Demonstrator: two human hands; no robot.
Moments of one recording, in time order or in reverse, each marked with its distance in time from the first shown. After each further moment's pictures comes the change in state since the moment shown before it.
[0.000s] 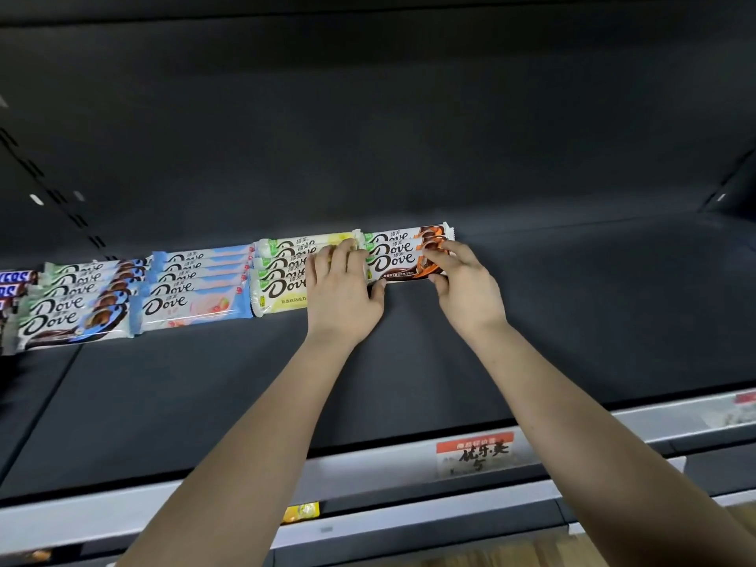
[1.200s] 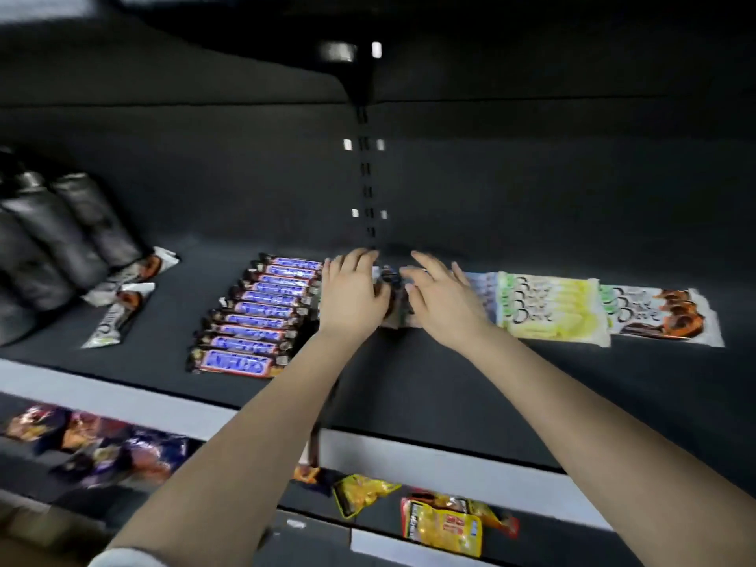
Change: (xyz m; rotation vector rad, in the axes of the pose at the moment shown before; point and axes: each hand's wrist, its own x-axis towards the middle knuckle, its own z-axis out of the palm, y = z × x) left_hand -0.046 -0.253 -0.150 0.013 0.160 -0.196; right_hand -0.006 -0.300 0.104 -0.008 -0.200 -0.527
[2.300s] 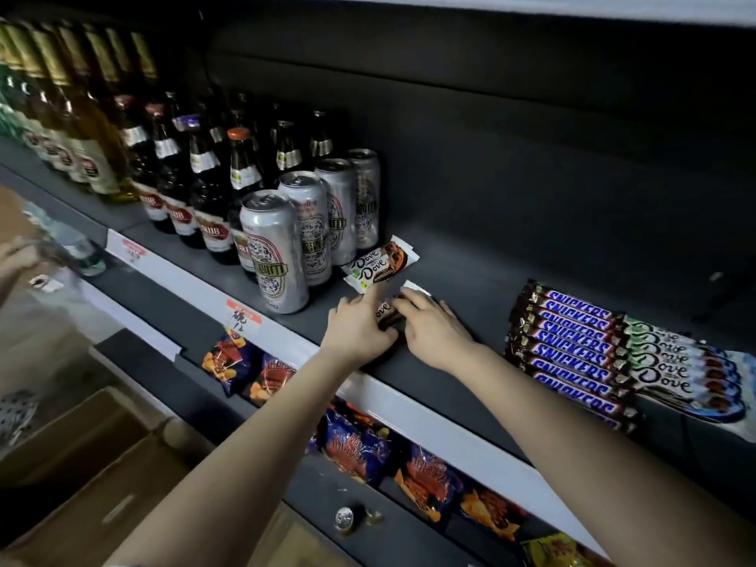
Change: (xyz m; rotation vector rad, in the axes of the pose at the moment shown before) left_hand -0.050 -0.365 -0.133 -0.117 -0.221 -0.411; right_hand 0.151 -0.330 0.190 -0.006 -0.400 -0.246
